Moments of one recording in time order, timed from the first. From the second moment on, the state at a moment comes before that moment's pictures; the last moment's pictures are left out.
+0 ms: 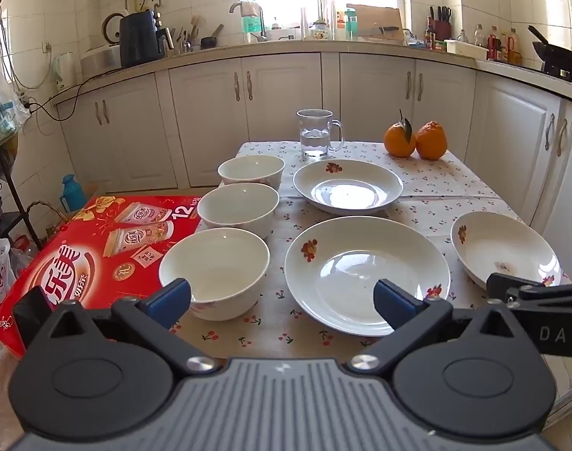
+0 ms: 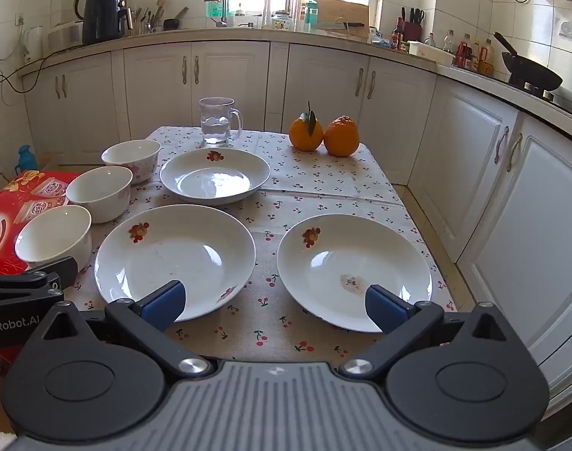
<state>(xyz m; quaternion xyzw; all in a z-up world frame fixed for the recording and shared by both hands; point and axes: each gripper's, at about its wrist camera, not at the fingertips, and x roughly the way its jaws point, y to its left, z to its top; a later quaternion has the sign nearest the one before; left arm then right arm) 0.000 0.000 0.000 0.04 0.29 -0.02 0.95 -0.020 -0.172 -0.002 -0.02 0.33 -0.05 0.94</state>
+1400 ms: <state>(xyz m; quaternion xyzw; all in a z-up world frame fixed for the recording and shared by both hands) 0.000 0.001 -0.003 0.04 0.30 -0.02 0.95 -0.021 -0.170 0.003 -0.02 0.32 -0.05 0.95</state>
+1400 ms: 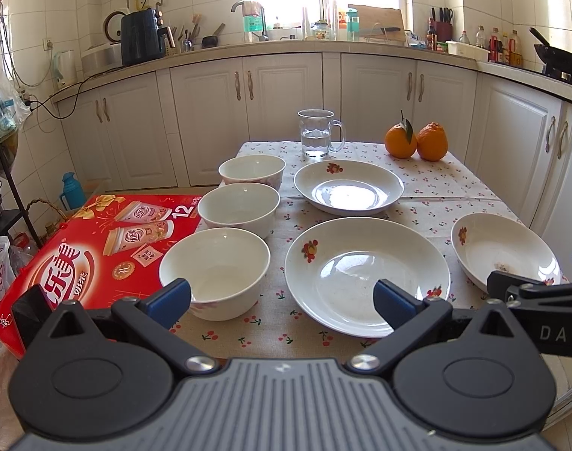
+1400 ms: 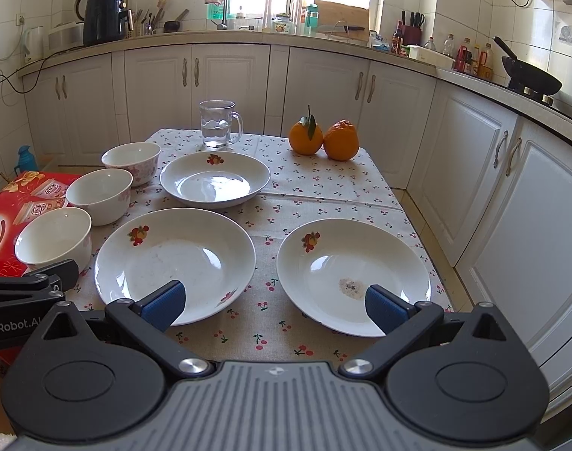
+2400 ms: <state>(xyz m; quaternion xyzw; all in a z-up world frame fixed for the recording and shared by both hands) 0.001 0.002 -0.003 0.04 0.30 -0.02 0.95 -0.022 -0.170 0.004 -0.02 0.32 -0.05 0.95</state>
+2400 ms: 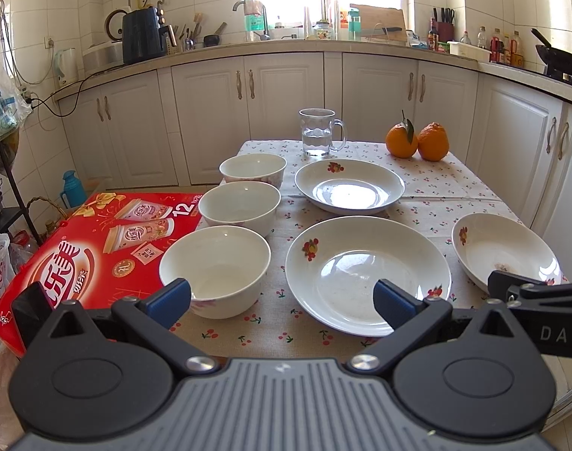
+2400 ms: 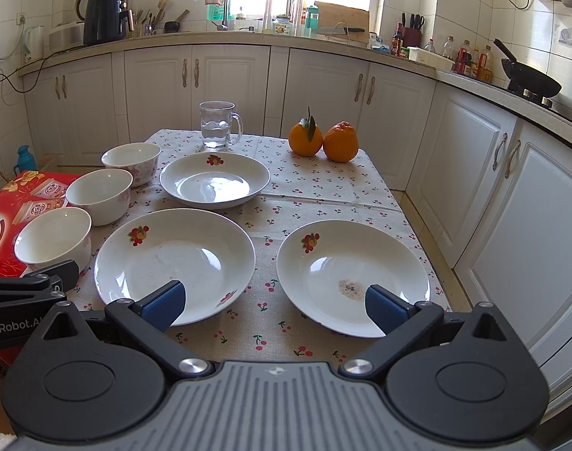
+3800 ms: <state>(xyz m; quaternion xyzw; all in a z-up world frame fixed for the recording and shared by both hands) 0.049 -0.022 0.015 0.06 0.30 -0.09 0.95 -0.006 -0.223 0.017 -0.02 0.28 -0.03 0.96</state>
